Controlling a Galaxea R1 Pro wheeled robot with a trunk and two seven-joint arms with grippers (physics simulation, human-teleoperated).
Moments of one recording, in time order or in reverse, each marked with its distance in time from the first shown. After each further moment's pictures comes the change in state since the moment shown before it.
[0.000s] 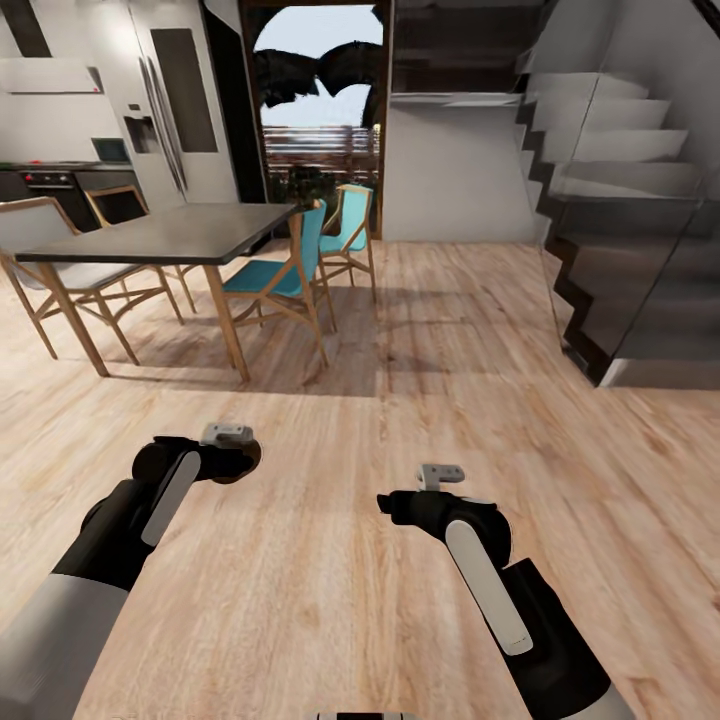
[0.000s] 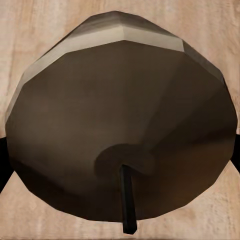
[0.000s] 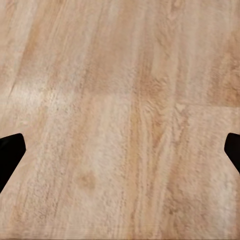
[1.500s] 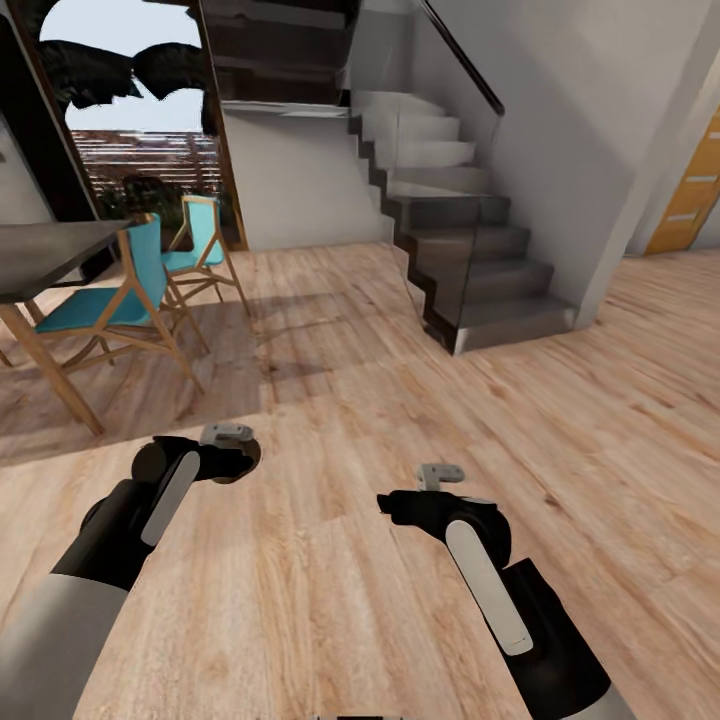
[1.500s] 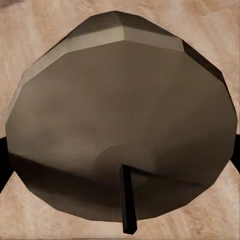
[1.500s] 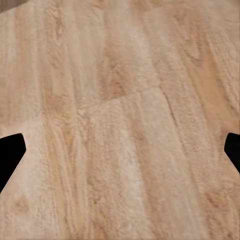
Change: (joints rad) left arm 0.000 0.001 0.001 -0.001 -0.001 0.000 0.000; right arm 0.000 0.000 0.000 0.000 -0.001 -0.001 0.000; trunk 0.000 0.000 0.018
